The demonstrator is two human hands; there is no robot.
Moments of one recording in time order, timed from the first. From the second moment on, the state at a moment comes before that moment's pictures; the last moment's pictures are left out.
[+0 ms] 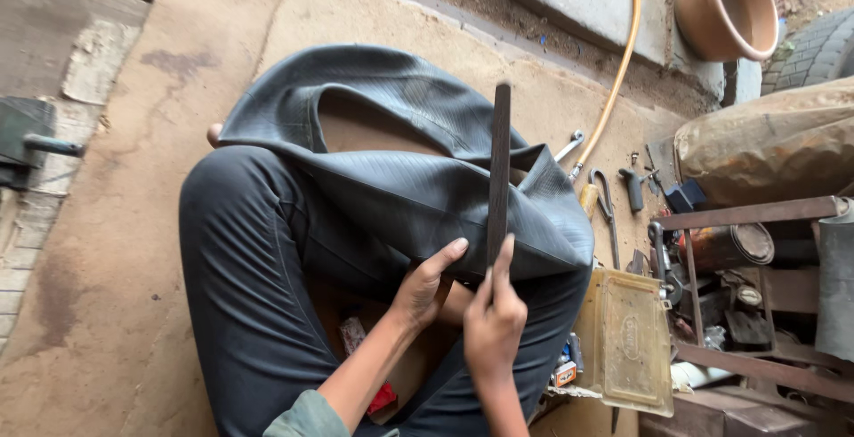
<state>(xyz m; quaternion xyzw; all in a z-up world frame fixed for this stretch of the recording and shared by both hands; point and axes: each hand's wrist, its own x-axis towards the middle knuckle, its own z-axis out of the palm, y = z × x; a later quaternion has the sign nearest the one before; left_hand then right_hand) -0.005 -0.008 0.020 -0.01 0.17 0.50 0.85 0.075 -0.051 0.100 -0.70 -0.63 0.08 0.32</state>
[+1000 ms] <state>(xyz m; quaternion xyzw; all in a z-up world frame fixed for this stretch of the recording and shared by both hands) 0.005 -0.005 0.009 -0.04 0.16 0.51 0.84 0.084 -0.076 0.106 -0.73 -0.52 0.18 0.41</state>
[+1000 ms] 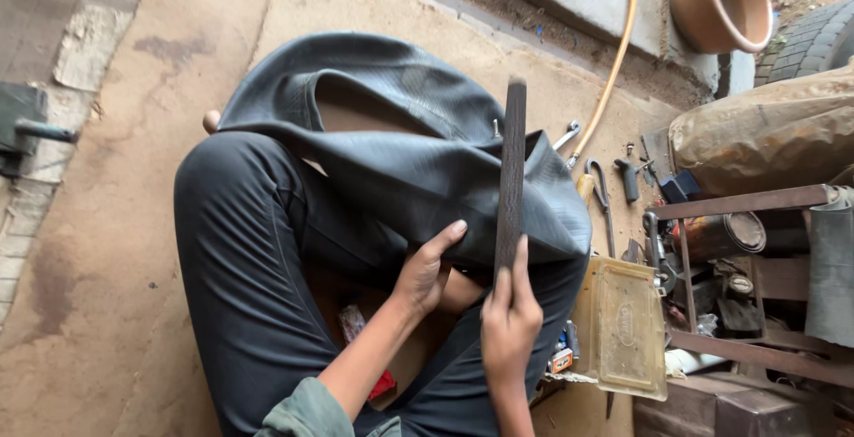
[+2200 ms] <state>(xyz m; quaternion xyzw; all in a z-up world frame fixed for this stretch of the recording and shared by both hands) -0.001 -0.007 0.019 -0.01 0.18 0.55 0.81 0.074 -0.031 0.100 -0.74 -0.62 0.05 0.26</state>
